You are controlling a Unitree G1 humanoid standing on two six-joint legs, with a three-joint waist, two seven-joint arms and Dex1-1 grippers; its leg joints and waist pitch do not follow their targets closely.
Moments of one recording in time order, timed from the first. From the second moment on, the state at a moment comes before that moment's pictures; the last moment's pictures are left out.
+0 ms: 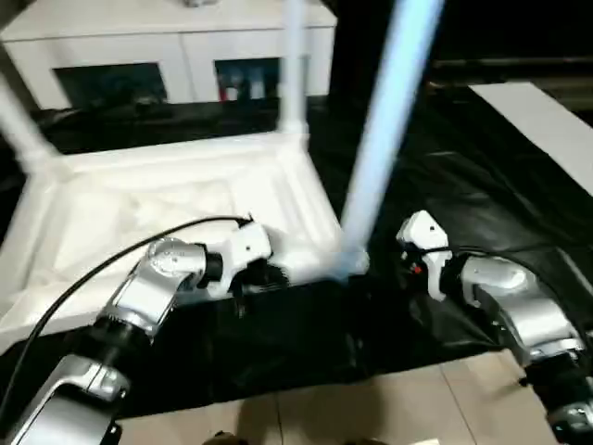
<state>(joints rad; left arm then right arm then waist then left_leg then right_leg) -0.53 0.44 -0.33 0.44 -0.01 0.12 -1.15 -0.39 -0.53 0.21 0.27 0.19 0.23 0.96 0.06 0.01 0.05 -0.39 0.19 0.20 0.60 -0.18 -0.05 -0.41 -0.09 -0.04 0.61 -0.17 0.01</state>
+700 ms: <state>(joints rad) -0.51 0.46 -0.33 0.40 -0.02 0.16 -1.19 -0.42 -0.51 0.23 0.29 0.20 0.26 1.02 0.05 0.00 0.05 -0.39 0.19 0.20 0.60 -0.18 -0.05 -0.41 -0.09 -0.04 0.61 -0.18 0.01</state>
